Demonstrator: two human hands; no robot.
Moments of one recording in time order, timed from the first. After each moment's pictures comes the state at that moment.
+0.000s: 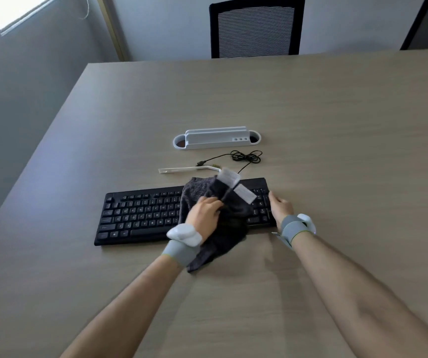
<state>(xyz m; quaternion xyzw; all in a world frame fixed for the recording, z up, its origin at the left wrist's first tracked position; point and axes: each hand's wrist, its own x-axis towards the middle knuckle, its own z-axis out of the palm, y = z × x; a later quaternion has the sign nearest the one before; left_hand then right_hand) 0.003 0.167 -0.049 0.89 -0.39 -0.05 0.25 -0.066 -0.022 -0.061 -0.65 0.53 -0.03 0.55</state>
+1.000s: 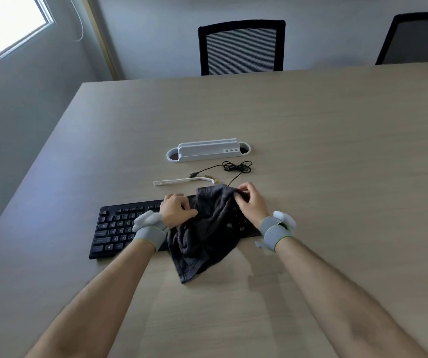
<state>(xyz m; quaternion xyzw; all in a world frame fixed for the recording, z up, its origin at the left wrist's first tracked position) 0.052 0.190 -0.019 0.91 -0.23 -0.21 0.27 -0.052 0.013 -0.025 -0.79 0.30 -0.11 0.52</state>
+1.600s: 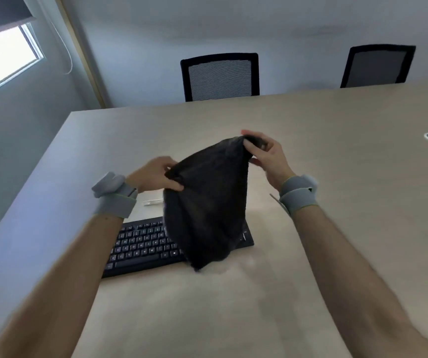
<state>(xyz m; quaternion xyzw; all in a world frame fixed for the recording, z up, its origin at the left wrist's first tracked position) 0.076 0.174 0.128 0.83 -0.39 -0.21 0.33 -0.062 -0.042 0.127 -0.66 0.11 -0.25 0.70</state>
